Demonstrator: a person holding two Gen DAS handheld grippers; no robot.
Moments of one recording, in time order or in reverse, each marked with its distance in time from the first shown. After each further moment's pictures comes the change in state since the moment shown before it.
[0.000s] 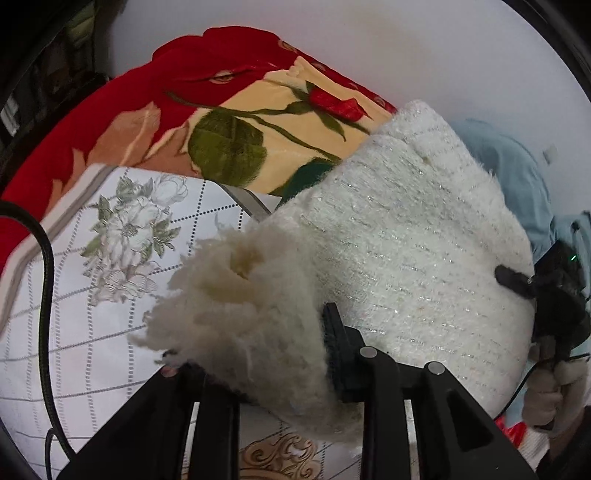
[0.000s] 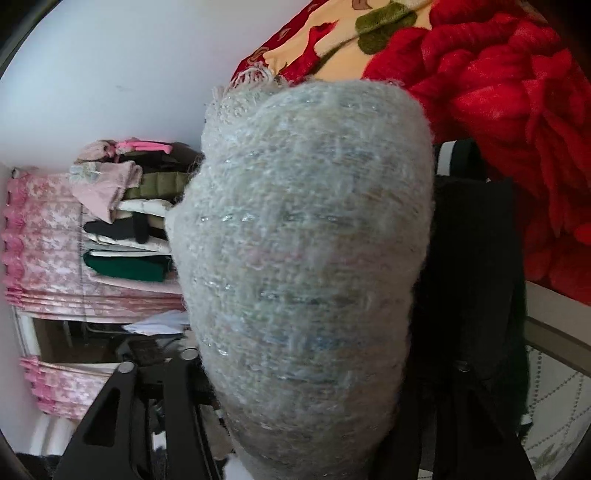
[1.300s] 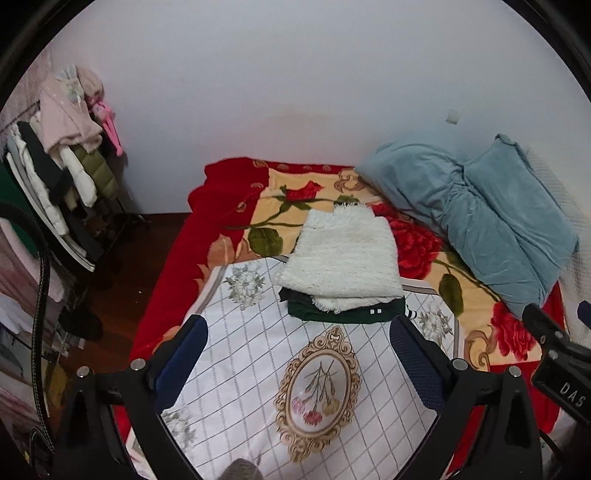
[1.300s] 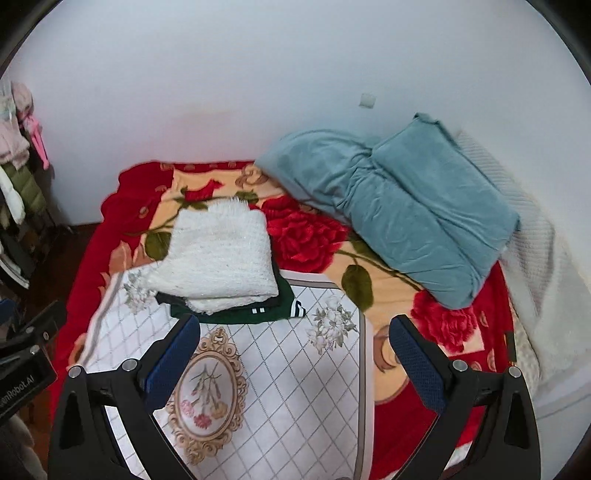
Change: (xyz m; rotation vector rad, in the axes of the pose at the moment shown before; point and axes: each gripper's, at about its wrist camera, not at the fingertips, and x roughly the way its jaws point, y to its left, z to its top) left arm -0.429 -0.059 -0.131 0.409 -0.259 0.157; right arm -0.219 0.423 -0.488 -0.173 -0.683 -1.043
